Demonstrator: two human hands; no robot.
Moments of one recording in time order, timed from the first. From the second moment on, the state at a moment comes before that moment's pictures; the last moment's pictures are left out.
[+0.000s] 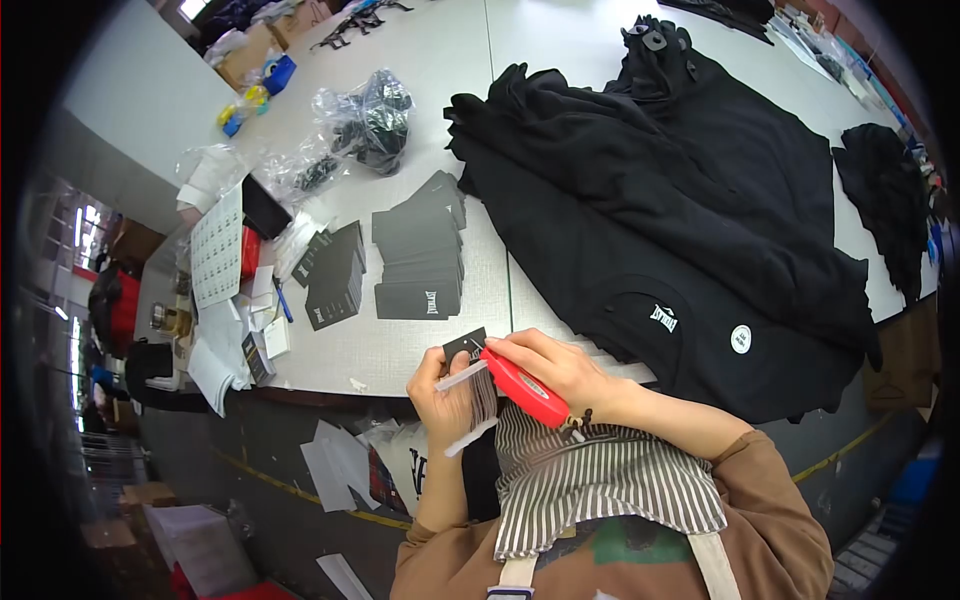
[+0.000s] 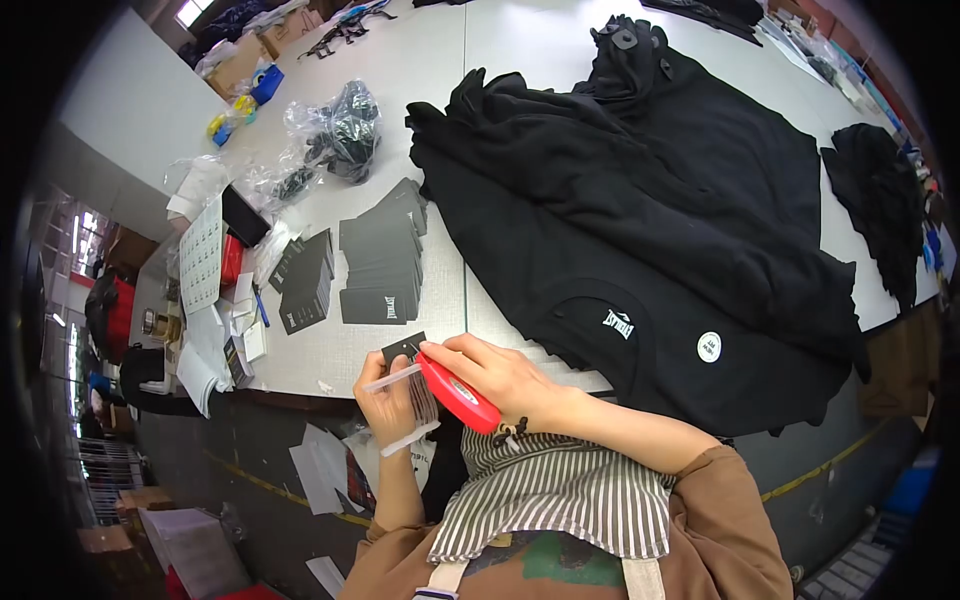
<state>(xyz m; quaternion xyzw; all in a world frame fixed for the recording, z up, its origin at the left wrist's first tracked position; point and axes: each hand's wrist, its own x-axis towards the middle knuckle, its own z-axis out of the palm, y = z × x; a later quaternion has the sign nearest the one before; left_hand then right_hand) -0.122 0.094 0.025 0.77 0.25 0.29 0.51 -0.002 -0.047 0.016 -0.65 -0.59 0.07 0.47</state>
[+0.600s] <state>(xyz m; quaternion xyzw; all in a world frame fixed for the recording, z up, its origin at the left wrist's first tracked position) -0.091 0.082 0.023 0.80 0.14 0.32 0.48 0.006 -0.067 0.011 -0.65 -0.57 0.05 0.50</state>
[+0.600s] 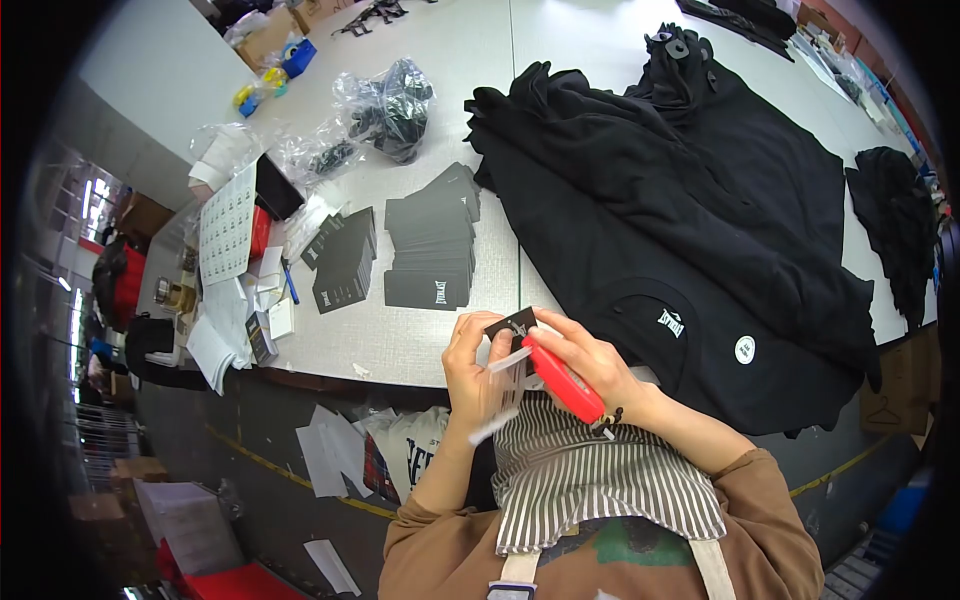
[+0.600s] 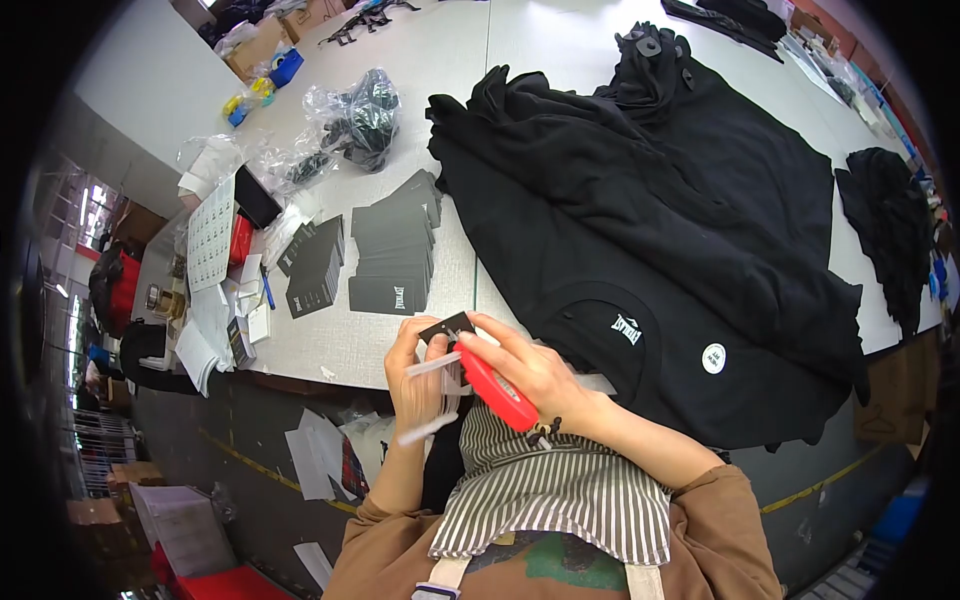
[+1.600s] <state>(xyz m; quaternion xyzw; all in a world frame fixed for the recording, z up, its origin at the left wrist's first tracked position) -0.120 0.188 -0.027 0.69 0.34 0.35 0.53 0.016 -0.096 0.023 -0.49 -0.28 0.38 0.73</state>
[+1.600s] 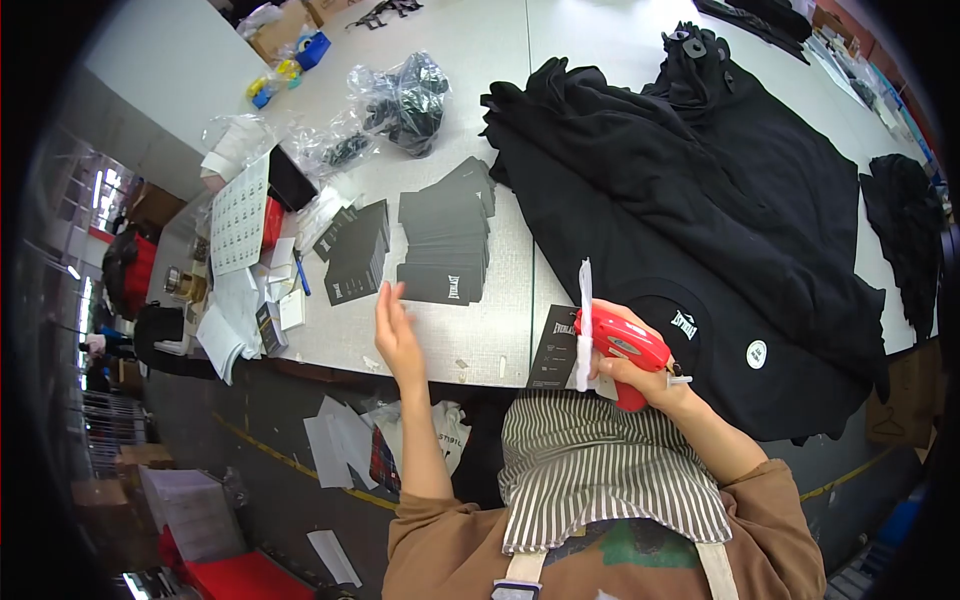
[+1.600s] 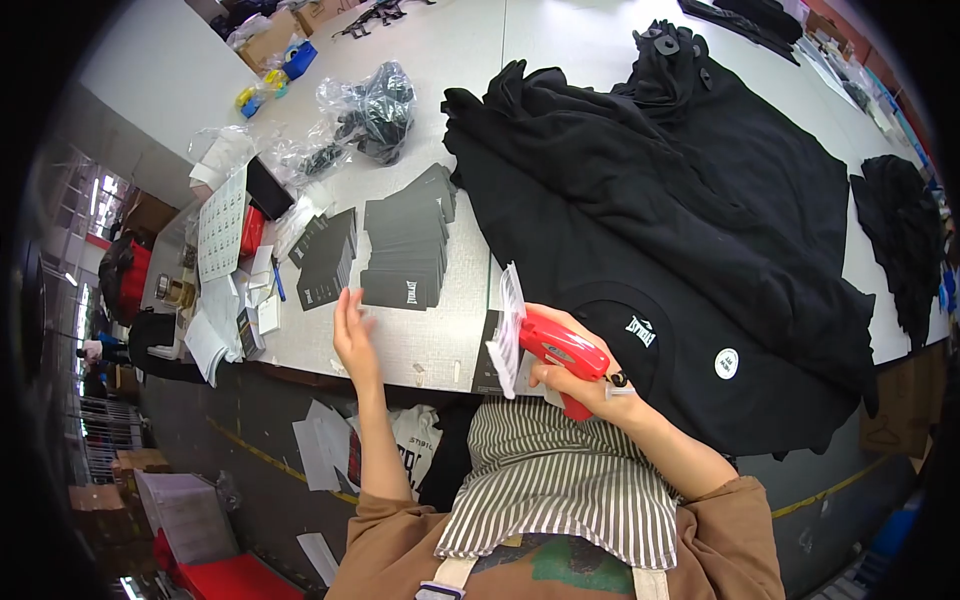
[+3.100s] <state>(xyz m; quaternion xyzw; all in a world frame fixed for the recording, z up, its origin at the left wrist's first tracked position) -0.020 0.027 0.001 0.74 0.14 0.05 0.66 0.003 -0.151 0.000 -0.77 -0.38 0.07 0.51</state>
